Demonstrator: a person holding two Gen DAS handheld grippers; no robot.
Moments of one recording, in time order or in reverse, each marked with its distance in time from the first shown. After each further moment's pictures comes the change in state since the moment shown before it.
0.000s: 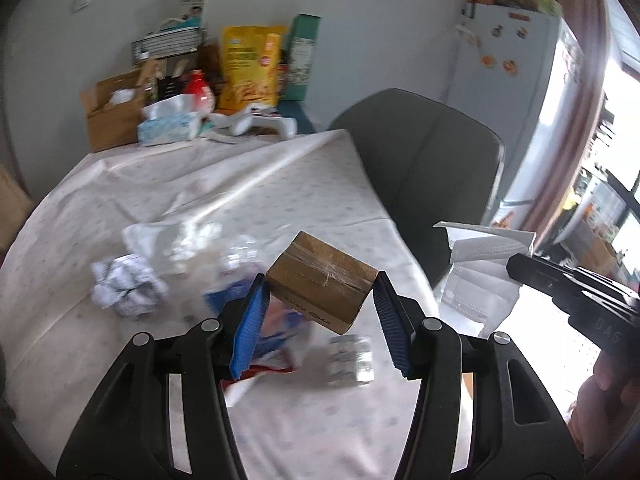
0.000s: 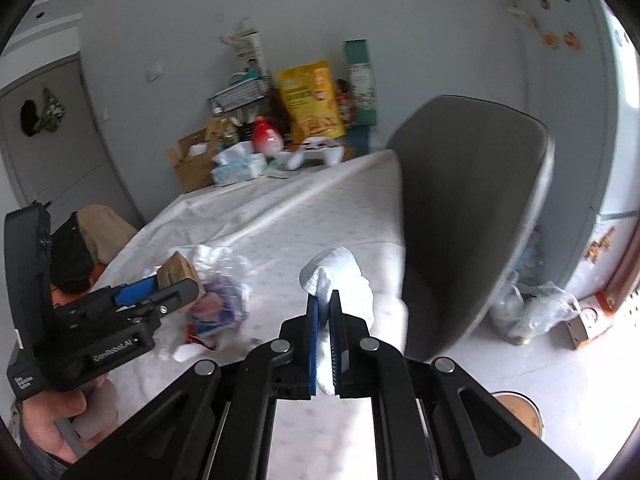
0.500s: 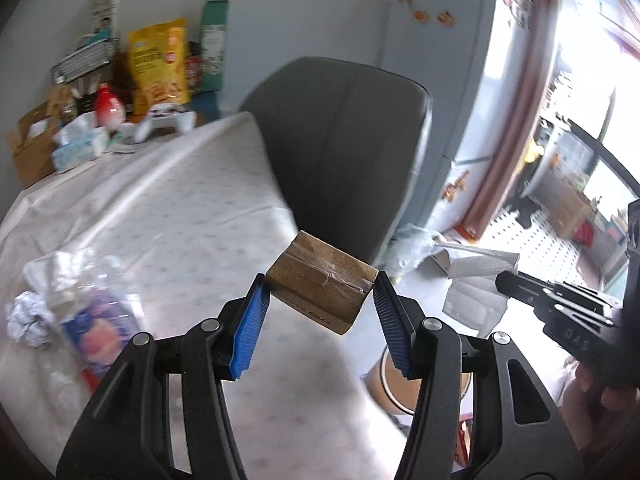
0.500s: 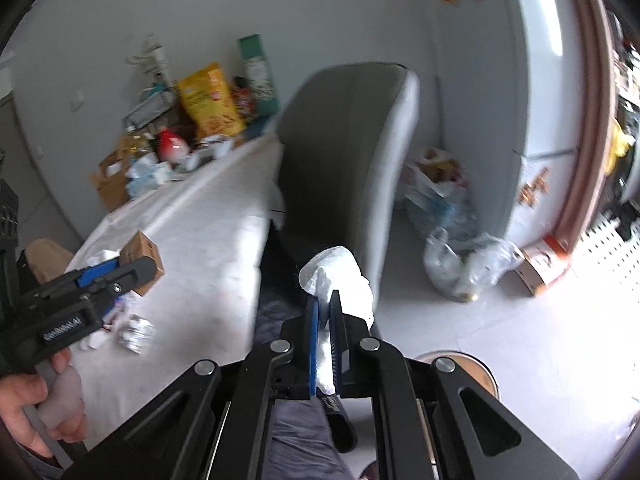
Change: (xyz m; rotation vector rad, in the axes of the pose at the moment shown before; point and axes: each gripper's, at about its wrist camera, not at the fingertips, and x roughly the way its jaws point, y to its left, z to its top) left arm 0.053 -0.121 0.001 0.158 0.082 -0.129; right arm -0.022 -0.132 -0.046 0.184 0.032 -0.198
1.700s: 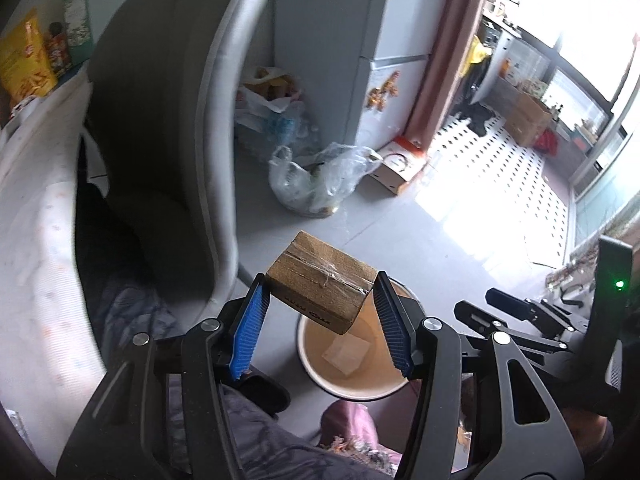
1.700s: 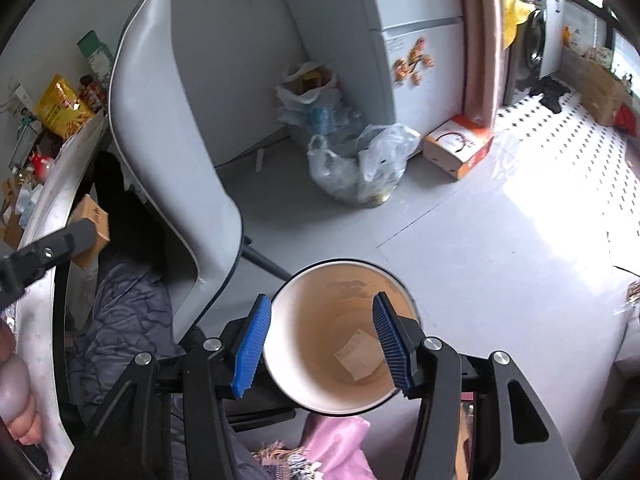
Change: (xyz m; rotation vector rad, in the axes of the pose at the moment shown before) left arm 0.137 -0.159 -0.024 0.199 0.274 -0.177; right arm 0.053 -0.192 -0.102 0.324 0.186 -0.243
